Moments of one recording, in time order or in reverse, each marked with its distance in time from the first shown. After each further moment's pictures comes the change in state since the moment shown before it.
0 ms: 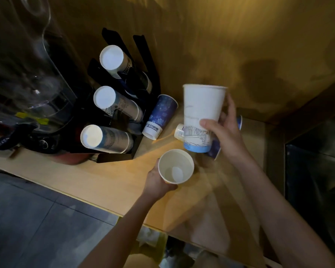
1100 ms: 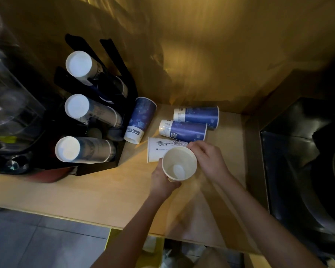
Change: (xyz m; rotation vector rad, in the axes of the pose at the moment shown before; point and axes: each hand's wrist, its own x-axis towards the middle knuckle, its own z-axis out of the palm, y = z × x) left_hand 0.003 0.031 0.032 -0.038 -0.052 0.053; right_hand -0.040 0.055 -0.019 -0.660 0.126 0.040
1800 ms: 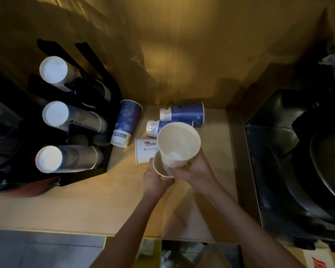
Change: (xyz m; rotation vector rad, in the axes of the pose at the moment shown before) left_hand 0.001 0.003 0.008 -0.032 0.022 0.051; right_hand -0.034 0.001 0.008 0.213 0.046 0.050
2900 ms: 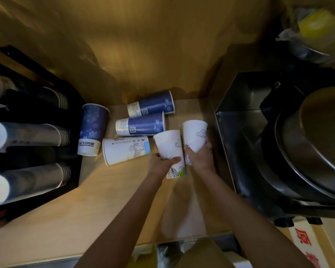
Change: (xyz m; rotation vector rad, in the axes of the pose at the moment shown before) left_hand 0.033 0.060 0.065 -0.347 -0.249 -0.380; right_hand 0.045 0.085 -0.056 -0.110 0.492 0.525
